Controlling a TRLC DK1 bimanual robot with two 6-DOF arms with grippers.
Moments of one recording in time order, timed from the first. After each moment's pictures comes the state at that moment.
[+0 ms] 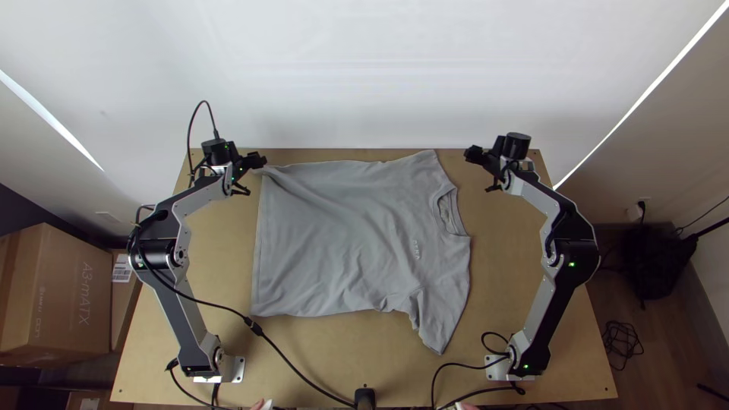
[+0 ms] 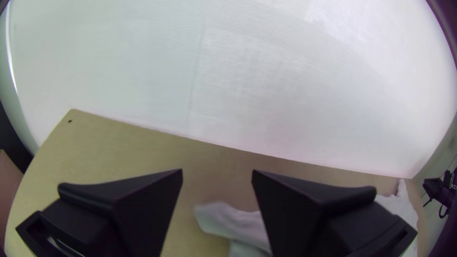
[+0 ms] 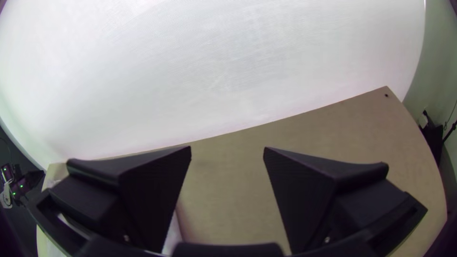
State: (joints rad) left arm 0.07 2.12 1.48 0.18 0.05 -0.19; right arm -0.02 2.11 1.51 0.11 -0.15 0.28
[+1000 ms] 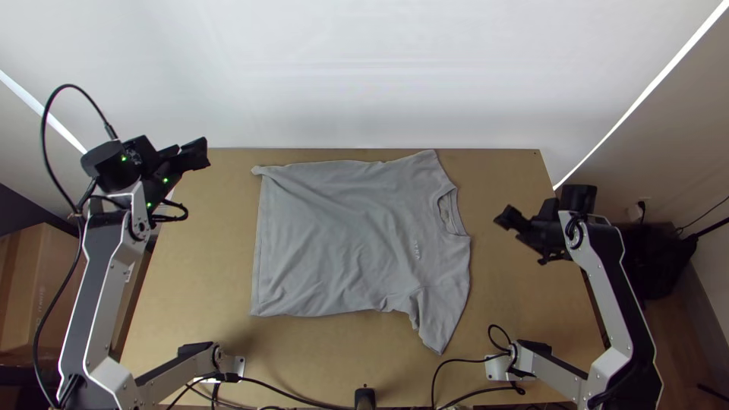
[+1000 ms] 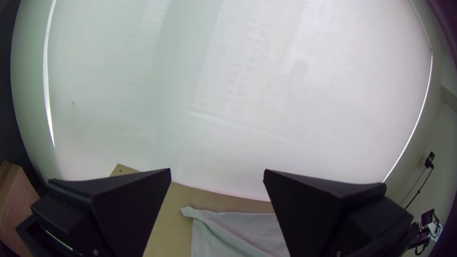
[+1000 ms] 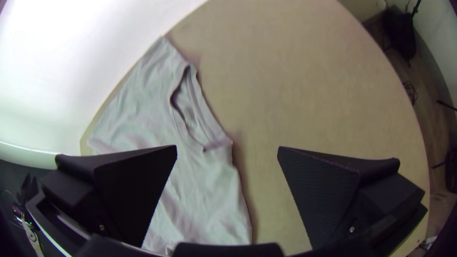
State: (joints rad) left arm 0.15 1.20 1.25 -0.28 0.16 -0.24; right arm -0.14 1.20 1.01 -0.81 -0.30 0.42
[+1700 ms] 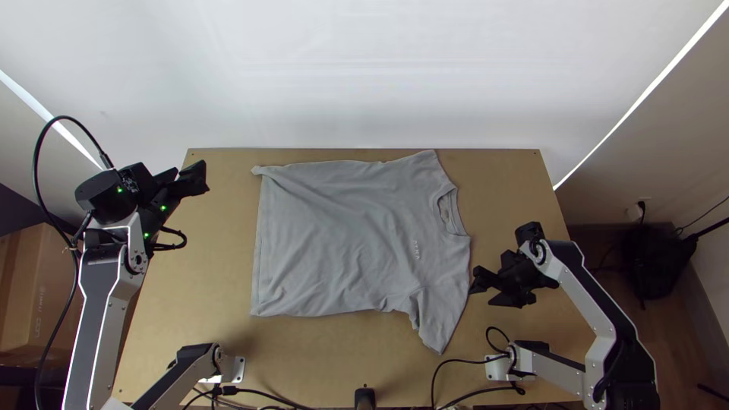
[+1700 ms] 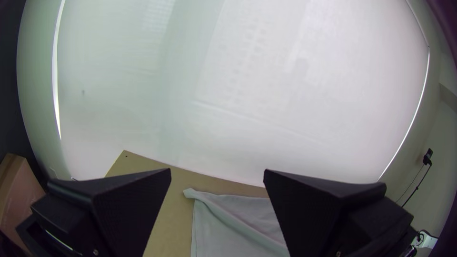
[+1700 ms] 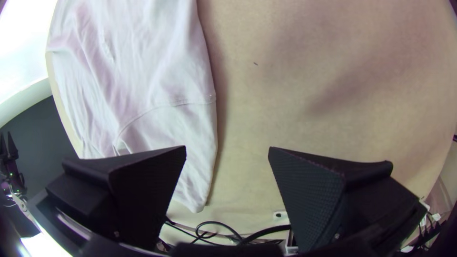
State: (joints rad) left arm 0.15 1.01 1.11 -0.34 0.17 -0.24; right arm -0.02 1.26 0.74 -1.11 -0.38 0.24
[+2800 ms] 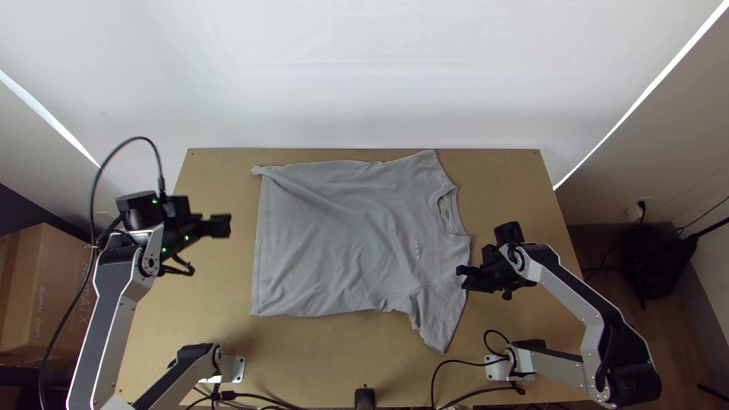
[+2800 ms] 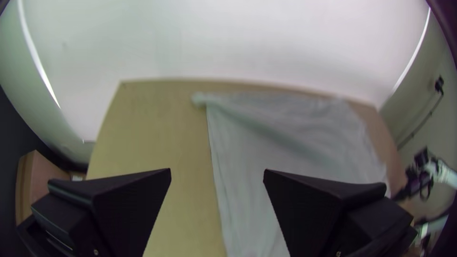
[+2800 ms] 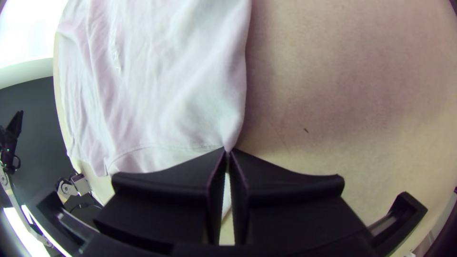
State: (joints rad) left arm 0.12 1.01 1.00 -0.73 0.17 0.07; right arm 0.12 1.32 0.65 -0.77 -0.37 0.26
